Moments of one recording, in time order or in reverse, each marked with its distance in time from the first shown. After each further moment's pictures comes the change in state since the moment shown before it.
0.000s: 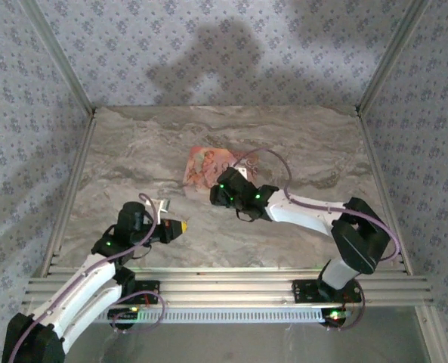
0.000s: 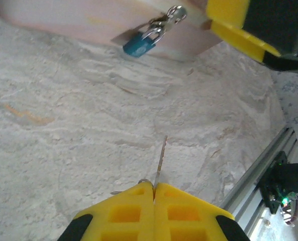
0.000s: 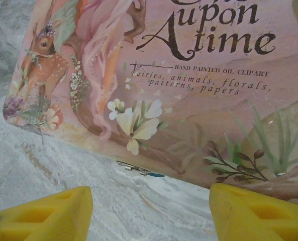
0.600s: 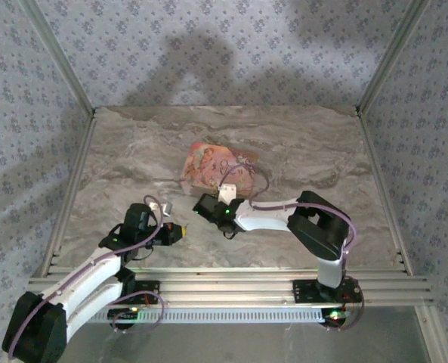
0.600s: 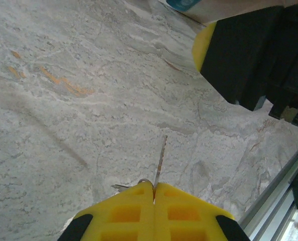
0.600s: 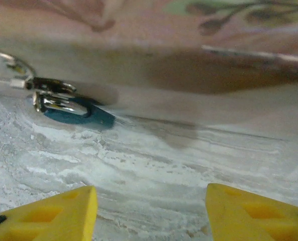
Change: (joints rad) left arm 0.000 0.145 -0.036 0.063 -0.030 0.019; right arm 0.158 0.261 0.096 -0.138 0.300 0.192
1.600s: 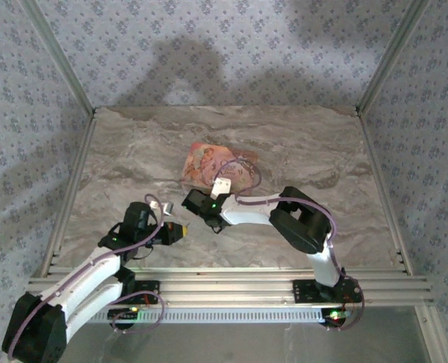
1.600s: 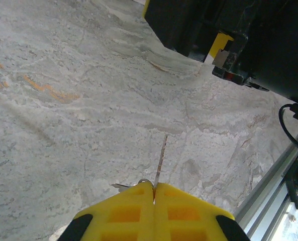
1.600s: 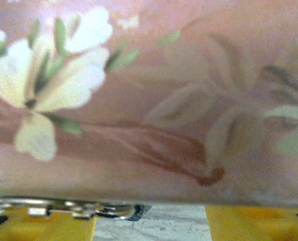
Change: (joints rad) left arm 0.000 -0.011 0.019 -0.018 0.026 0.023; right arm -0.011 0.157 0.177 -0.026 0.128 0.119
